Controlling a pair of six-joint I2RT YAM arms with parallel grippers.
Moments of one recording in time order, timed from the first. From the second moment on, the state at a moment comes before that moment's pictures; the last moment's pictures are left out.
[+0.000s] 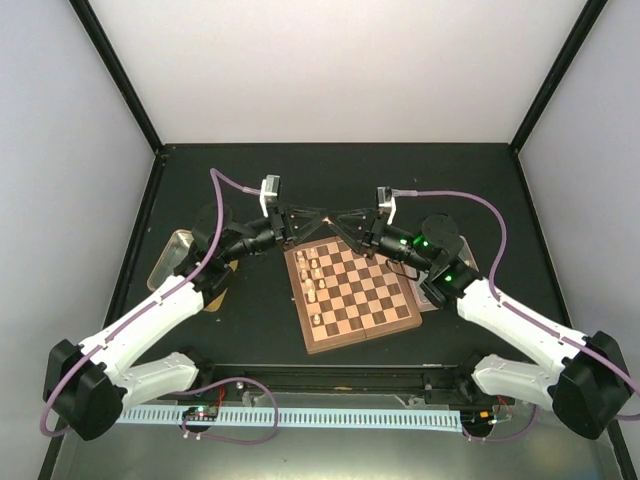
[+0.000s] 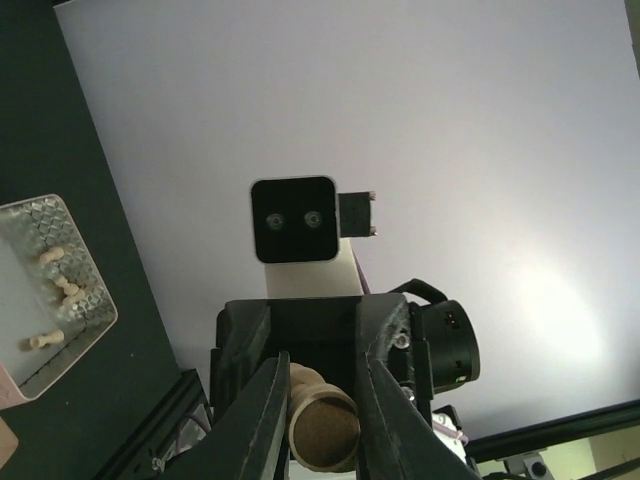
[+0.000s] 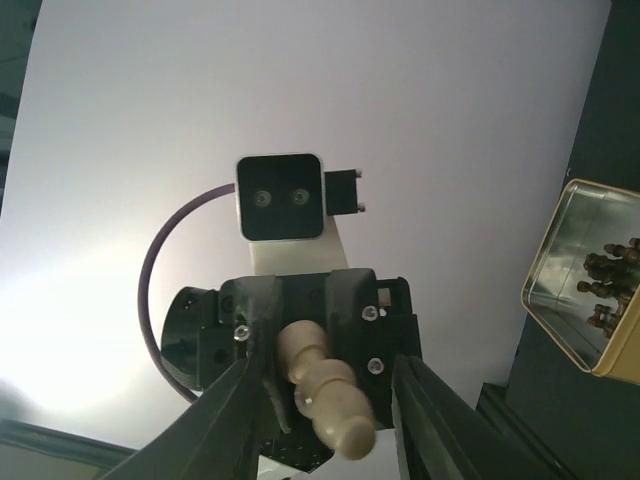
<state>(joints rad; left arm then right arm) -0.57 1.06 0.78 0.39 0.66 -1.36 0.71 1.11 0.74 0.50 -0.49 1.42</state>
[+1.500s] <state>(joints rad) -0.53 0.66 0.82 -0.49 -0.09 -0.69 1.01 1.42 1.00 -0.74 0.07 0.62</state>
